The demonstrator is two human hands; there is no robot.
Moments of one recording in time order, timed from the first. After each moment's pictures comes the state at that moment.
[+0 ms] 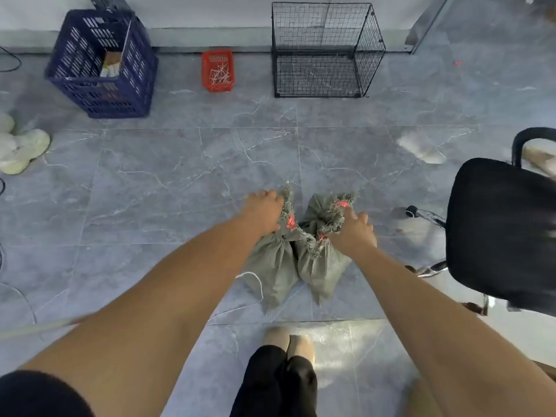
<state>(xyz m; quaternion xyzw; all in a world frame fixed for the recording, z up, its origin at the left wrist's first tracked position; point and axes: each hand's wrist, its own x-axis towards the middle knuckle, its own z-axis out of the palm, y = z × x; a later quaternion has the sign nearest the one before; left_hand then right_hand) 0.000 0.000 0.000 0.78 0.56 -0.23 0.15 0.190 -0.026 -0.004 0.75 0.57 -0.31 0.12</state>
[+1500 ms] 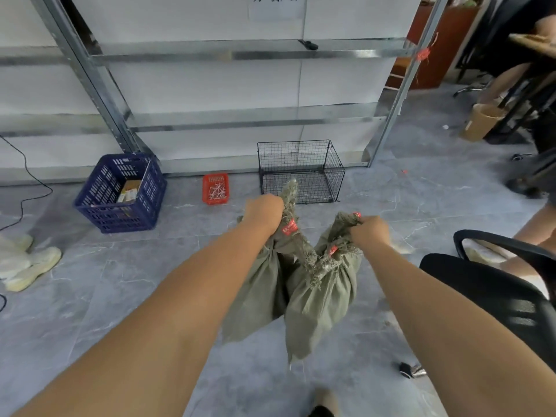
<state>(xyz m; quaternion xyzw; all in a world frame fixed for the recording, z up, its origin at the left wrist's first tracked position) 0.032 0.113 0.253 0.76 0.65 -0.02 0.04 0.238 0.107 0.213 0.80 0.51 -0.29 -0.16</state>
